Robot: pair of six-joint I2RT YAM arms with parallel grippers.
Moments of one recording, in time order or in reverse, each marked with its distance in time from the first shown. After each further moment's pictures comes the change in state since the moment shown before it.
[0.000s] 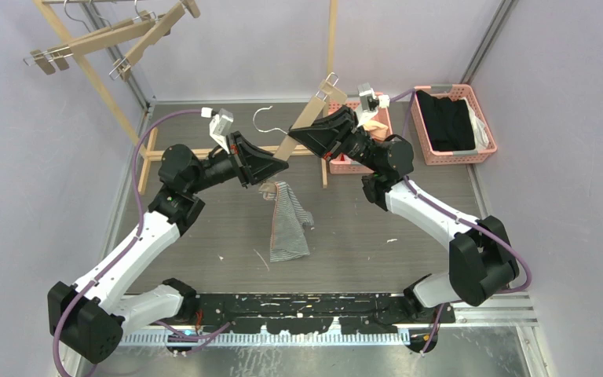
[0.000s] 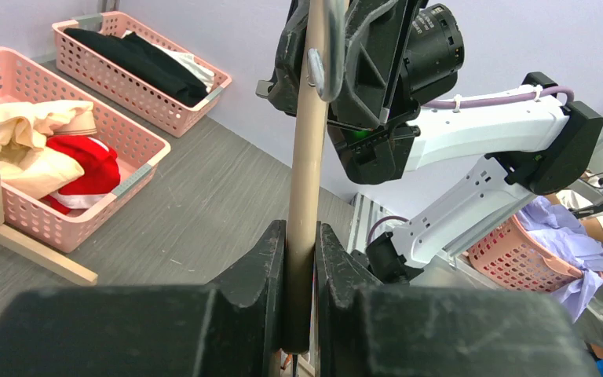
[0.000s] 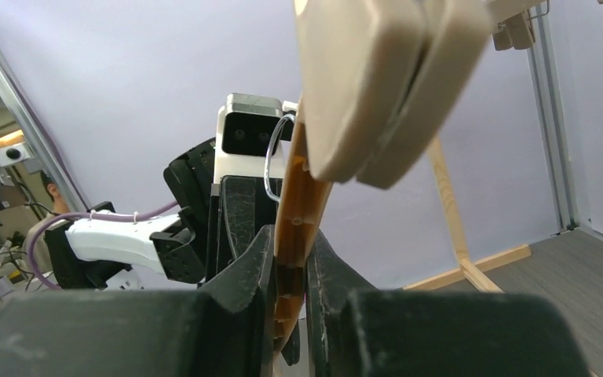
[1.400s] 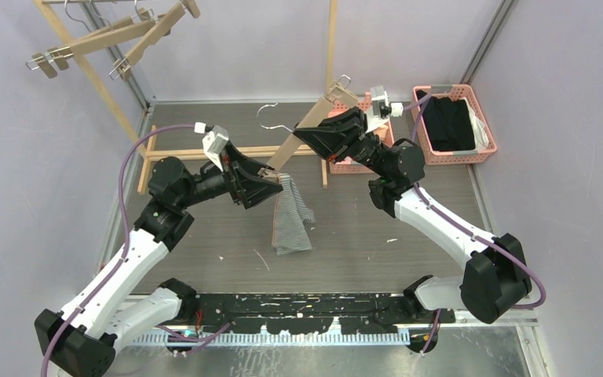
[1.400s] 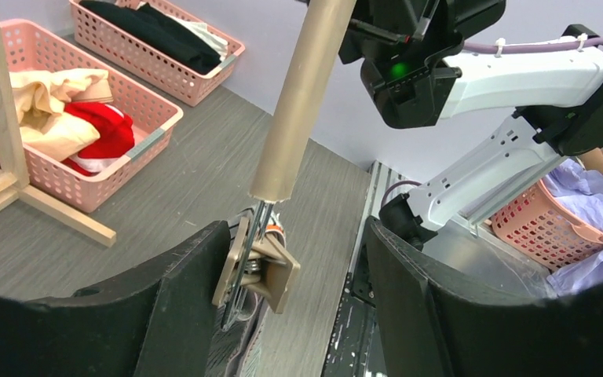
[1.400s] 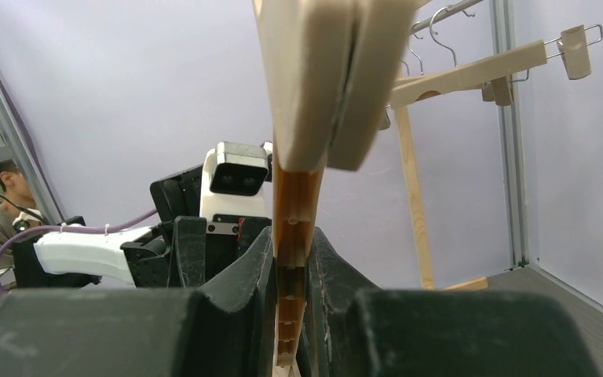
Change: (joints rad) left arm -0.002 -0.158 -0.043 -0.204 0.000 0.135; right arm 0.012 -0.115 -0.010 -0.075 0.044 -0.135
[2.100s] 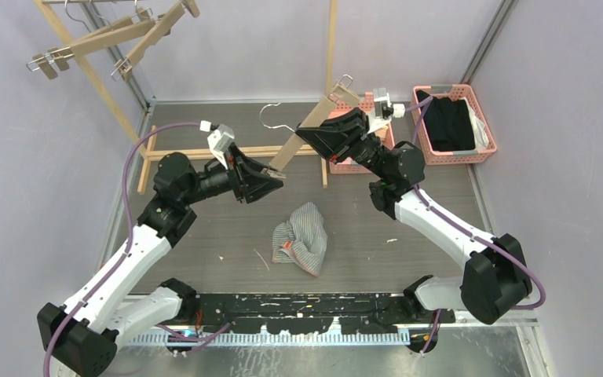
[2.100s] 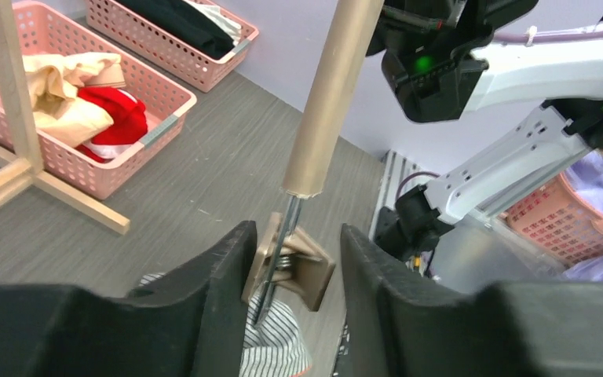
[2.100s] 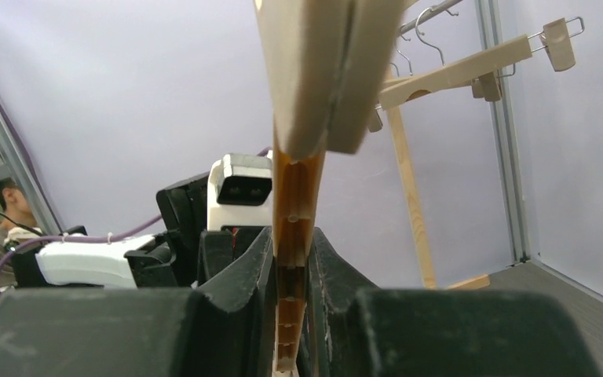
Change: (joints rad) left arm 0.001 0.038 0.001 -0.024 0.000 0.050; right arm -0.003 -0.005 -0.029 0.017 0.039 0.040
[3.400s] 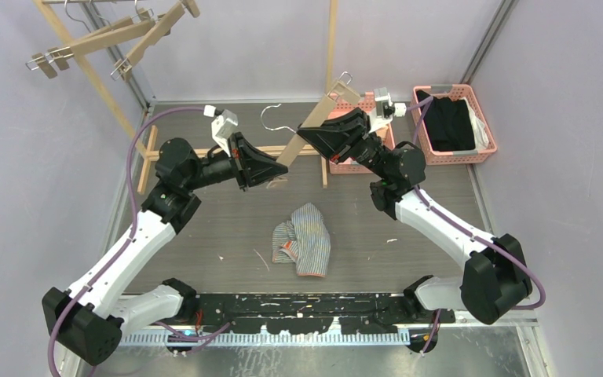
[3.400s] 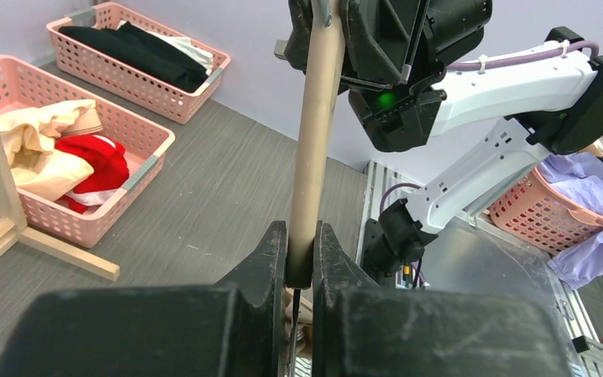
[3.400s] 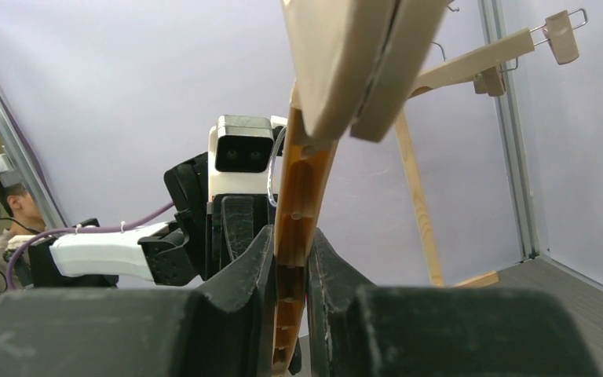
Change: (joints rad) left arm -0.001 0.106 0.121 0.062 0.065 -0.024; right arm -0.003 0.000 -0.008 0.008 -0.006 0.019
